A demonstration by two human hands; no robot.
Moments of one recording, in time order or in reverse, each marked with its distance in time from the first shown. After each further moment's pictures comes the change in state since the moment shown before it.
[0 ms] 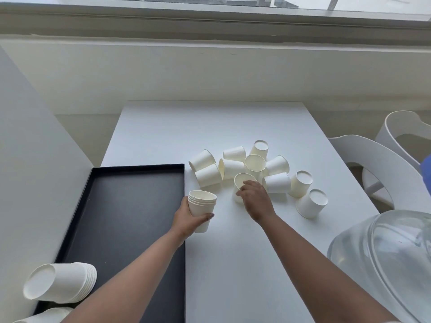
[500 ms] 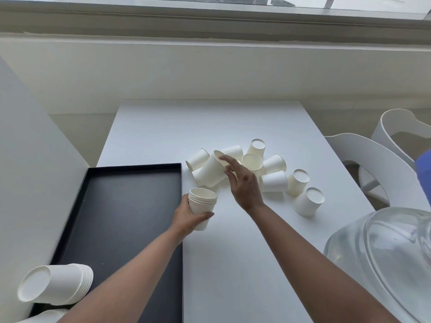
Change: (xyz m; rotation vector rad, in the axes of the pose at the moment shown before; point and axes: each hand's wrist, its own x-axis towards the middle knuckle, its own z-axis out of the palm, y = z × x) left_hand 0.008 -0.003 0.005 0.014 -0.003 0.021; right_hand 0.006 -0.050 -0.050 0.575 0.475 -0.084
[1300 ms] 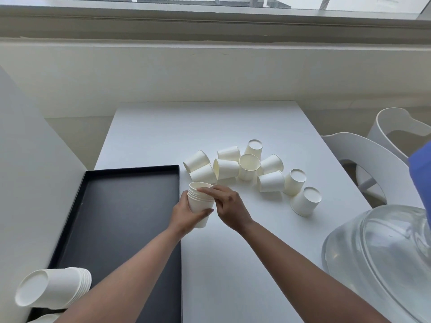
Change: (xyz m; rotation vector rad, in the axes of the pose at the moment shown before) left_hand -0.006 0.017 0.002 0.058 0.033 0.090; right_hand -0.037 -0.005 0.020 0.099 -0.226 -0.076
